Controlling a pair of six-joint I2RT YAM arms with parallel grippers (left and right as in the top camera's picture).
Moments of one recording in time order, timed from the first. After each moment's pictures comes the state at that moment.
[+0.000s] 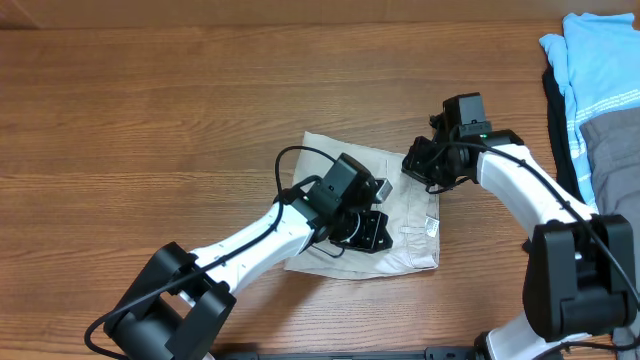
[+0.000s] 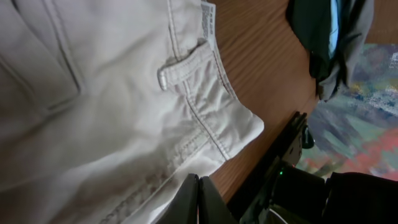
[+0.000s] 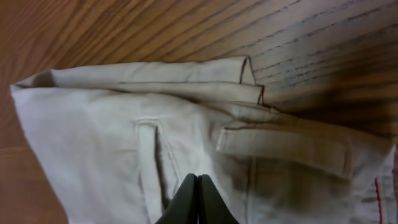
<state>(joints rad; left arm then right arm) -0.75 1.72 1.00 -0.33 0.64 -0.60 0.14 1.77 1.12 -0.59 -0.39 0.54</state>
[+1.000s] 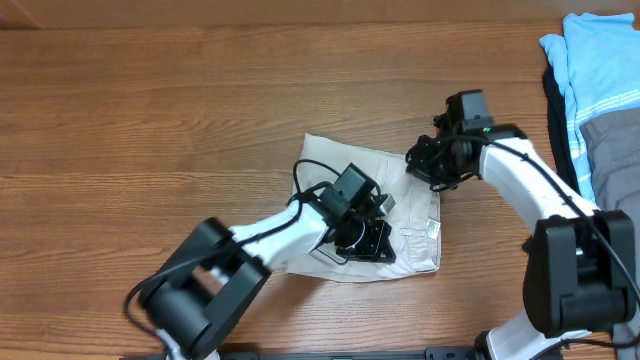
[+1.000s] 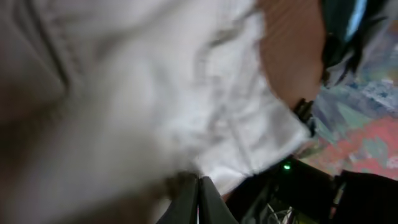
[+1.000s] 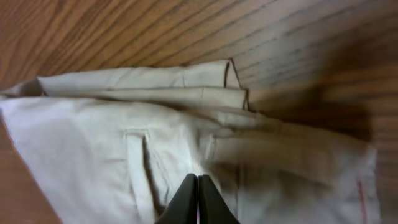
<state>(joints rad) -0.77 1.87 1.00 -0.27 0.75 -0.65 0.11 1.78 1.18 -0.68 -0.38 0.52</state>
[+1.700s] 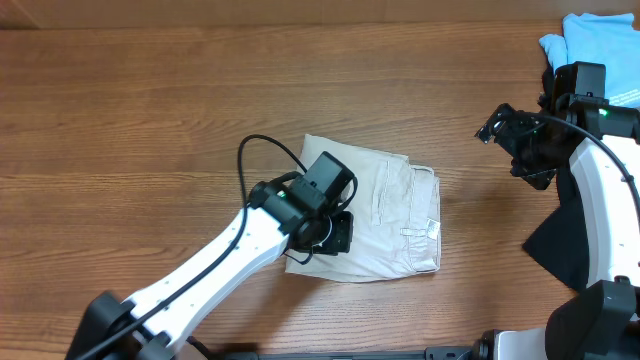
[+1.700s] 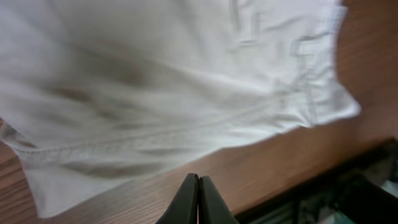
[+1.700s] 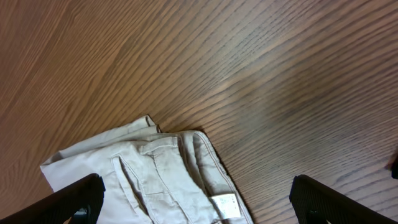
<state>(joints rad) -0.72 1.54 1.11 -0.86 0.27 -0.62 -0.18 1.60 1.41 -1.08 -0.22 0.51</state>
